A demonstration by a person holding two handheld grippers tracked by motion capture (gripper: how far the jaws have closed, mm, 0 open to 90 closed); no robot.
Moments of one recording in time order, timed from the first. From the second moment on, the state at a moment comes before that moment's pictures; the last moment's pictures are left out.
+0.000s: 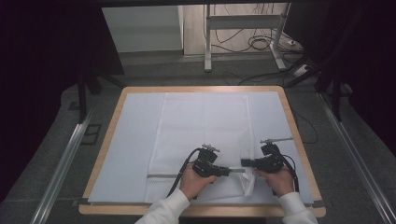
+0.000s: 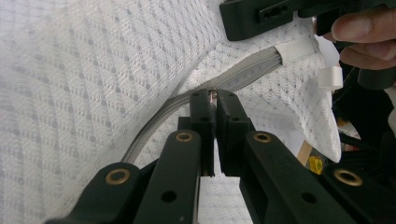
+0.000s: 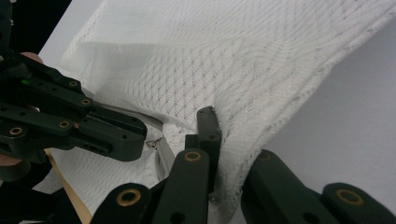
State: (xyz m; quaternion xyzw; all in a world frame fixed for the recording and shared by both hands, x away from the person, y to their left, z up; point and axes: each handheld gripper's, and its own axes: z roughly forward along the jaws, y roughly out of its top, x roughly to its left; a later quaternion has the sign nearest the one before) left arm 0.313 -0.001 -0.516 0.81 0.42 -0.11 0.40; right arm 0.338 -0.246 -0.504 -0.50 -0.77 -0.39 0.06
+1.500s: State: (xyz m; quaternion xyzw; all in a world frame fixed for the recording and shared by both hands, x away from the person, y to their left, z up) left arm 0.310 0.040 -0.518 0.81 0.42 -0.10 0.40; right arm 0.334 -0.251 -0.507 -0.51 -0.76 -0.40 0.05
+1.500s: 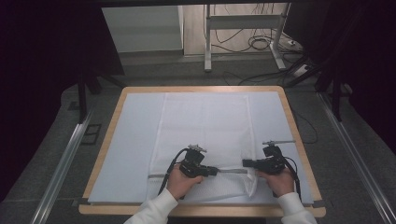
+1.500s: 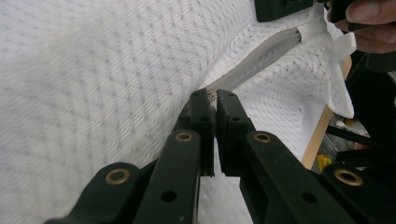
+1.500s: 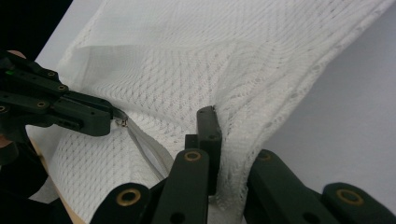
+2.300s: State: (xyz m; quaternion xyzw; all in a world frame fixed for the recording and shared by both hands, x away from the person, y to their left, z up) left arm 0.307 0.071 -0.520 0.79 0.44 -0.10 0.41; right arm 0.334 -0.252 -0.508 -0.51 -0.76 -0.40 0.05
